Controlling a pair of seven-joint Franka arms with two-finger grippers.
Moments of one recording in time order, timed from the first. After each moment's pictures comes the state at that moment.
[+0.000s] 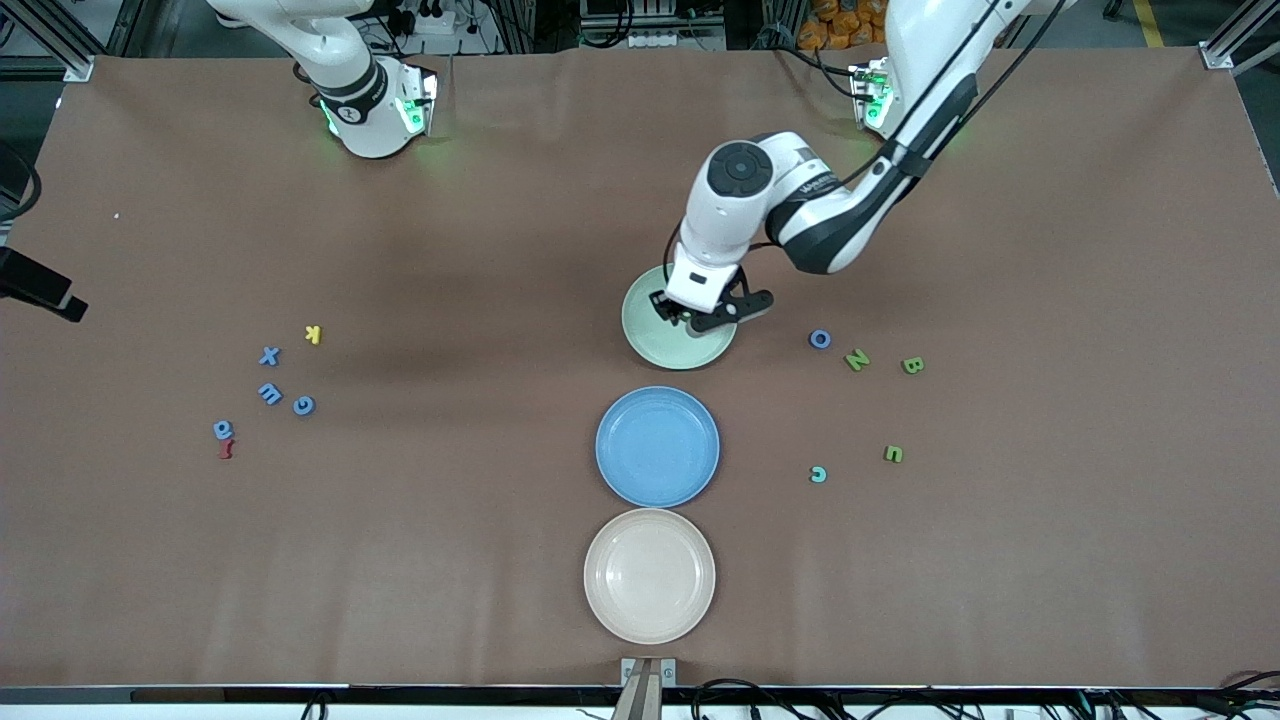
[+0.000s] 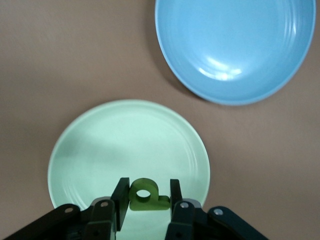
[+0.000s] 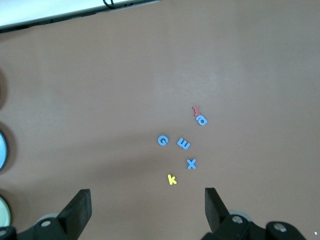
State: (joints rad) left arm -0.23 0.48 -0.61 -1.96 0.32 2.48 -1.42; right arm 0.00 0.11 -0.15 -1.42 0.06 1.59 0.03
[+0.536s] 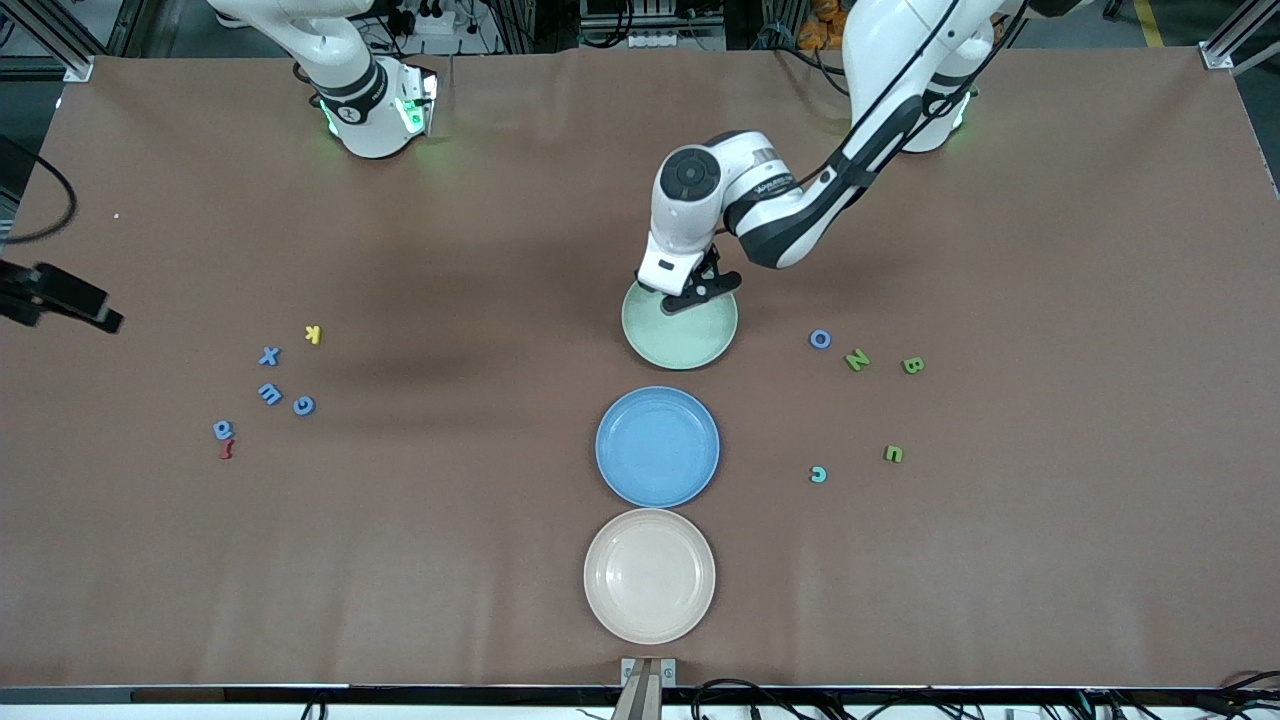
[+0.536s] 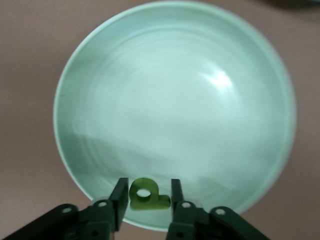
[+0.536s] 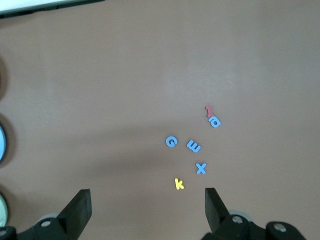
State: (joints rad) left arm -0.32 0.58 -0.60 -1.97 0.32 2.37 -1.47; right arm -0.03 0.11 -0.10 -1.52 0.08 1.68 0.00
